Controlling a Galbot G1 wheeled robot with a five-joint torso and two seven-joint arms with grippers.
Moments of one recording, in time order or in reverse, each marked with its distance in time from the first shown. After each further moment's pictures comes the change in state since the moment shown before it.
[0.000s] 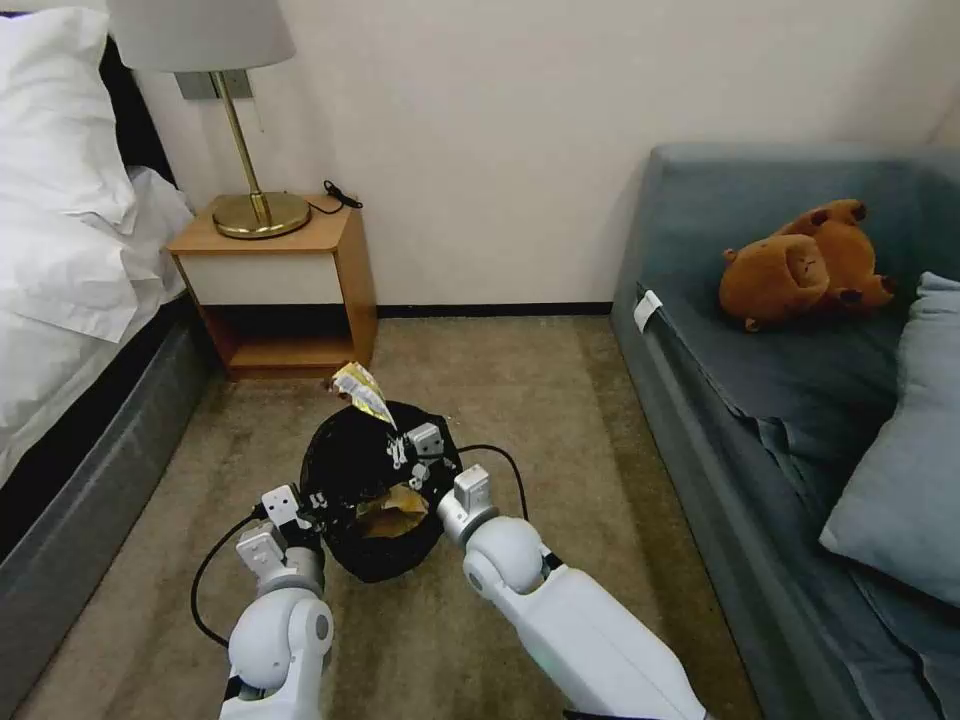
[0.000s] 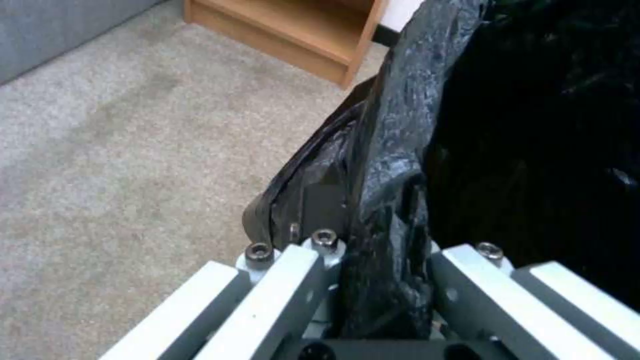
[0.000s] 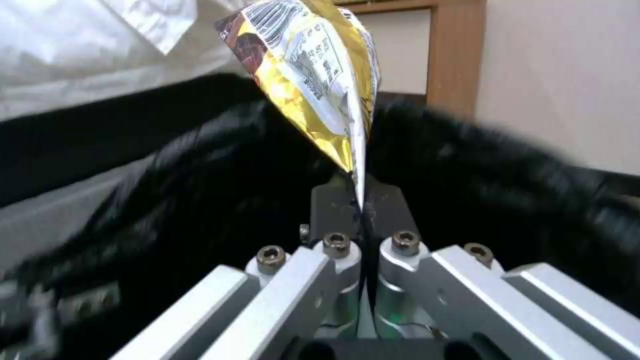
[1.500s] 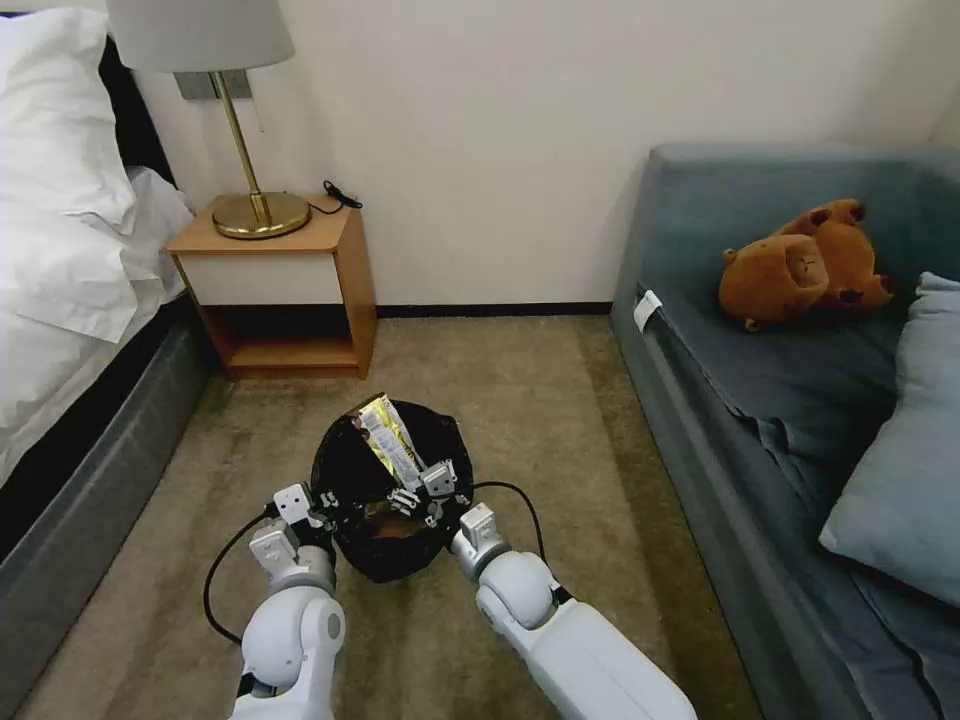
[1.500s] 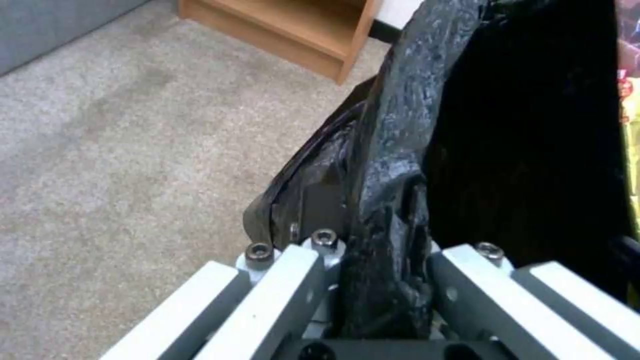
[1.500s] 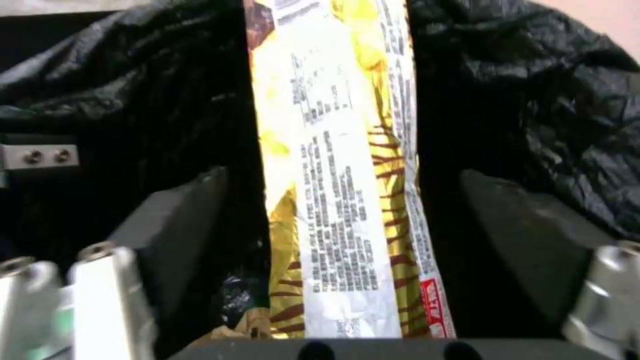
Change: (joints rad) left arm 0.000 -0.007 0.020 0.007 0.014 -0.005 -0.015; right arm -0.075 -0.015 0.047 -0.019 -0.126 -0.012 -0.022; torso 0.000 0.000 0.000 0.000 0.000
